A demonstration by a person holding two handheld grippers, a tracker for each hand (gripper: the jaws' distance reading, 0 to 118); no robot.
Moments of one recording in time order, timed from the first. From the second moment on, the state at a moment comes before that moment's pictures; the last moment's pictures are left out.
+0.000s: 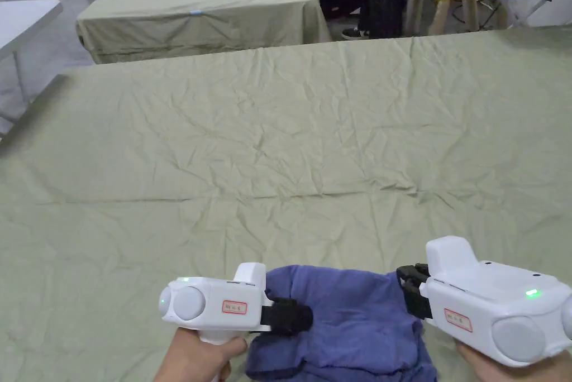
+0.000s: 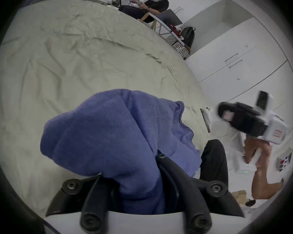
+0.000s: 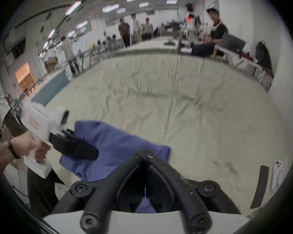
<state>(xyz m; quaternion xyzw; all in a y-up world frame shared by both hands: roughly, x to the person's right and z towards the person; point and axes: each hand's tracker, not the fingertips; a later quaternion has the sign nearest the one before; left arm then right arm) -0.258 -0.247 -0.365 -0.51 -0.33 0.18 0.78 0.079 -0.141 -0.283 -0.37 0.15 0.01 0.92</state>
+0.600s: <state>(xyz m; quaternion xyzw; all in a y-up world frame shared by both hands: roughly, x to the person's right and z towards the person) -0.350 -0.236 -0.368 -0.52 -0.26 0.13 0.80 0.032 -0.111 -0.256 -0.34 0.18 0.03 0.92</state>
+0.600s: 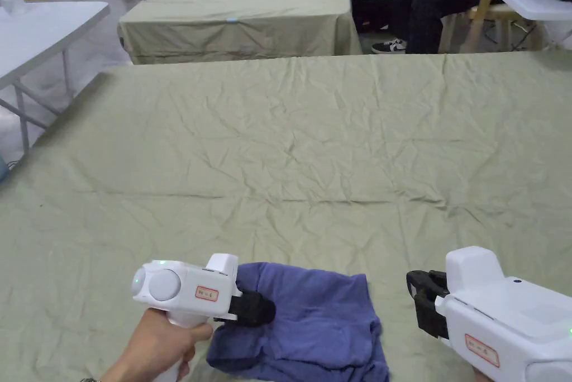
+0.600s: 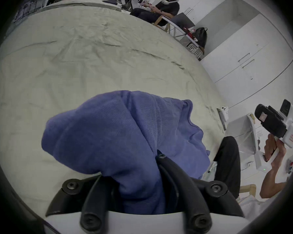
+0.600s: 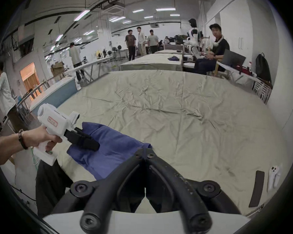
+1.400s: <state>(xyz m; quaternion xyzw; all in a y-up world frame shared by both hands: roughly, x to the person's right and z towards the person) -0.668 -0.209 -0.393 -0.60 -0.08 0.03 0.79 -0.136 -0.141 -0.319 -0.38 0.31 0.10 0.87</state>
